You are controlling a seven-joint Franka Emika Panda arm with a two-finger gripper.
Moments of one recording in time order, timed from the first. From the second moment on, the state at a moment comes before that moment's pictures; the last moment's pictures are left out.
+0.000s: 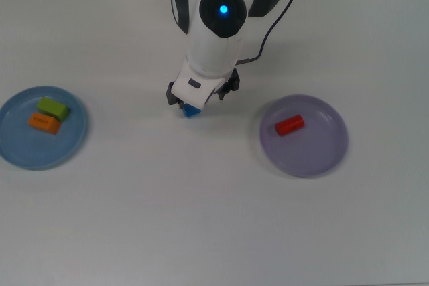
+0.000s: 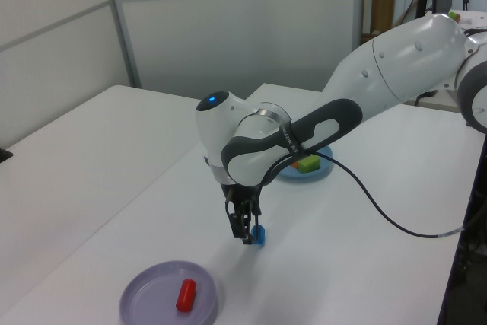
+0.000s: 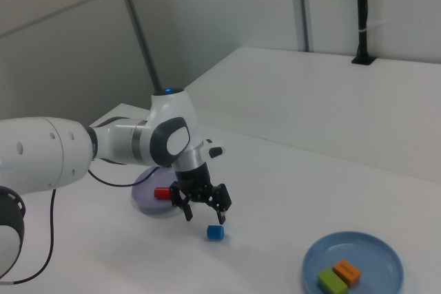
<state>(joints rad) 0.00 0.38 0.14 -1.77 -0.16 2.02 -0.07</state>
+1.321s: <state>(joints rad) -0.01 0.40 0.20 -1.72 -0.12 2.06 -0.16</state>
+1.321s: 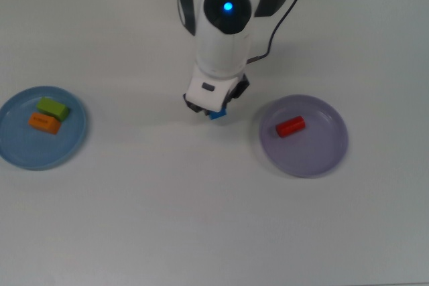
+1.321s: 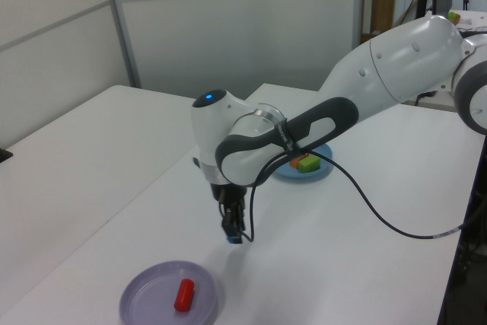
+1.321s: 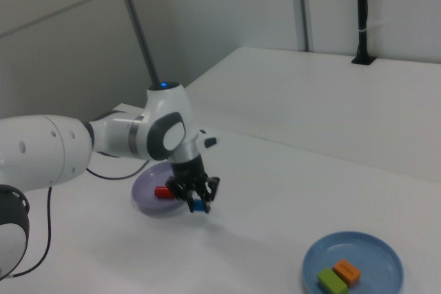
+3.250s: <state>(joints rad) 0.06 0.14 0.14 -1.63 -0.19 1.74 0.23</state>
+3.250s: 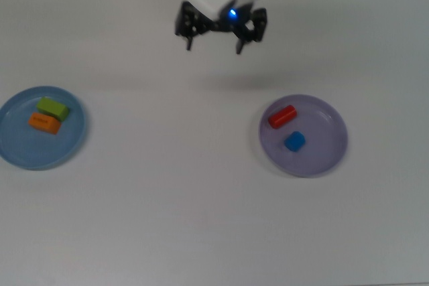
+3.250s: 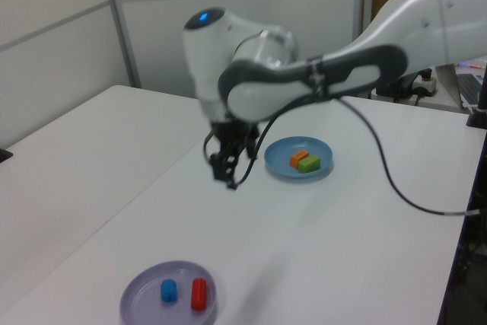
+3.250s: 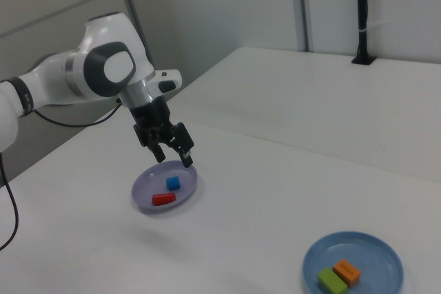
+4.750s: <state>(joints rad) -0.01 -0.05 -0.05 -1.73 -0.03 1.73 -0.01</state>
